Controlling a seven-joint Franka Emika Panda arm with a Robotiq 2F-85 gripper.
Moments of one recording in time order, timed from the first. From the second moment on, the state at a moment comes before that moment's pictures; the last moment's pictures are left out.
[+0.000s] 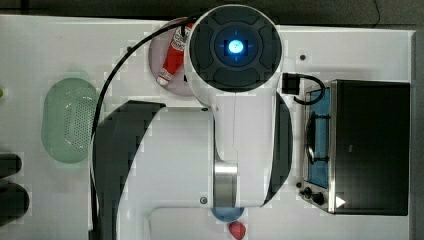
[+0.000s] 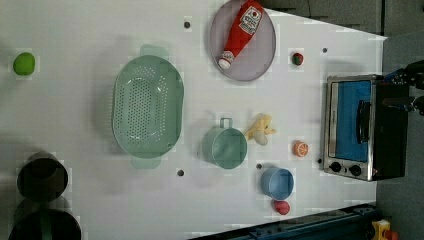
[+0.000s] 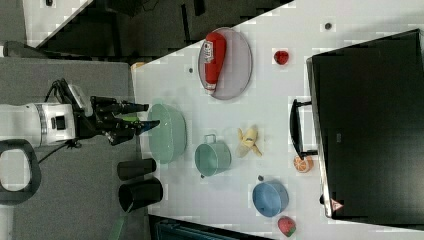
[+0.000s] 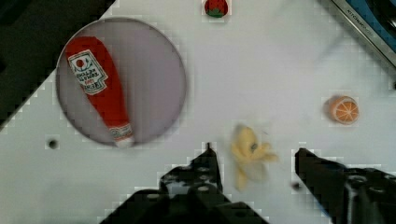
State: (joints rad) arm 0.01 -0.04 -0.01 -1.80 -0.02 0.18 0.05
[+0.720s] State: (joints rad) arm -0.02 -0.57 -0.02 -2.00 -0.01 0.08 0.04
